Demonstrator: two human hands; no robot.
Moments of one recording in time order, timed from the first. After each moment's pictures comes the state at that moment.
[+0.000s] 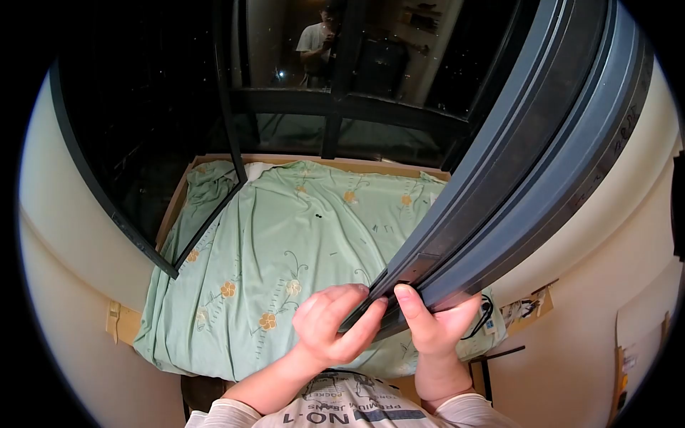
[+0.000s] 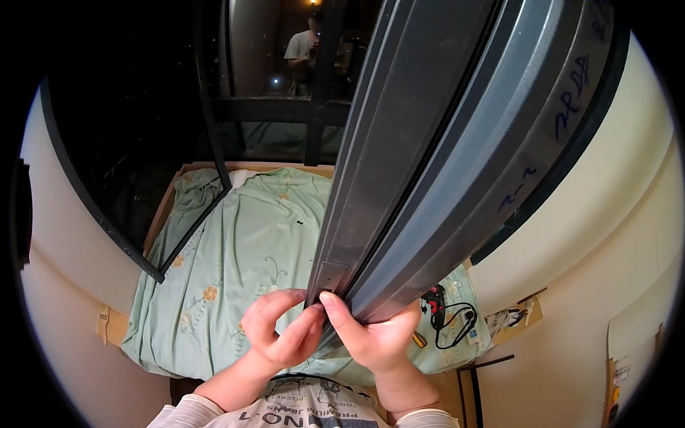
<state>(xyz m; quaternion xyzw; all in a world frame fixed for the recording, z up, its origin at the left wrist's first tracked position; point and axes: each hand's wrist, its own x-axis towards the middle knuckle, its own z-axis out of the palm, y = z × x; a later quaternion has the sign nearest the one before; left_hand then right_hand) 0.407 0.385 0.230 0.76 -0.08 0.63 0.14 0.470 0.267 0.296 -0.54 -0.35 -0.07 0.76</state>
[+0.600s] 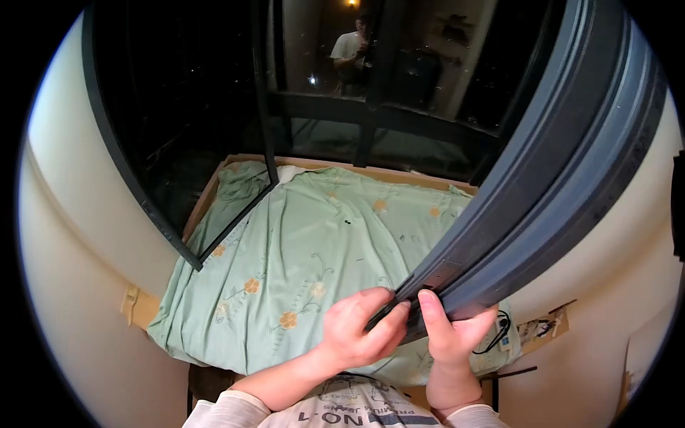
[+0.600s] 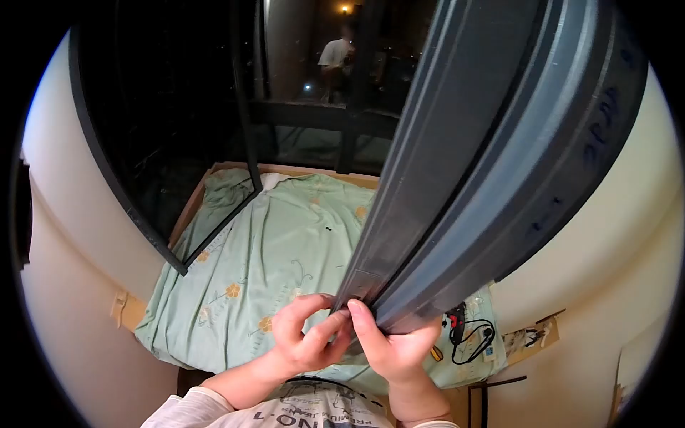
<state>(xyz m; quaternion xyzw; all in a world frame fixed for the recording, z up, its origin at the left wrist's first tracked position) 0.401 0.382 0.229 0.77 -0.06 0.62 0.17 0.459 0.275 0.295 -0.51 -0.36 -0.10 0.78</state>
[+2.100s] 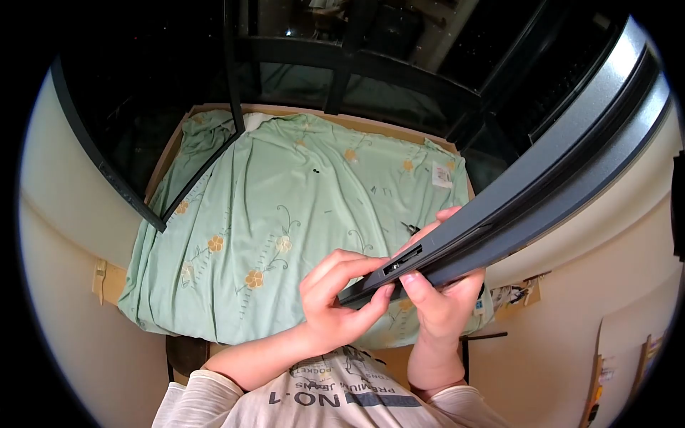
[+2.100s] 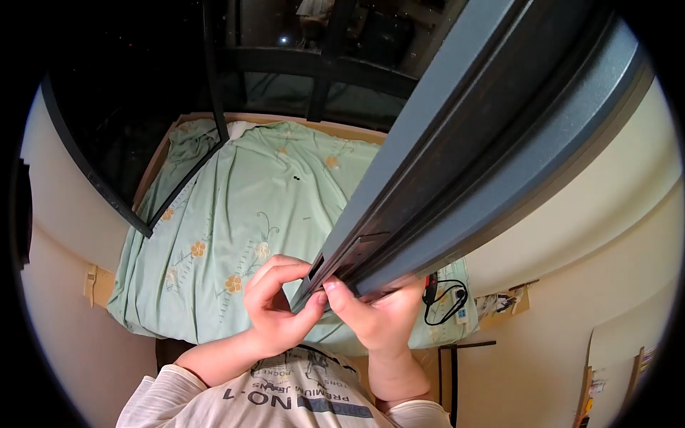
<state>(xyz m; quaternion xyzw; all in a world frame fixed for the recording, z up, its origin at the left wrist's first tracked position) 0.404 0.360 0.215 0.66 -0.02 0.52 0.54 0.470 0.257 0.285 -0.55 -0.35 0.03 0.76</state>
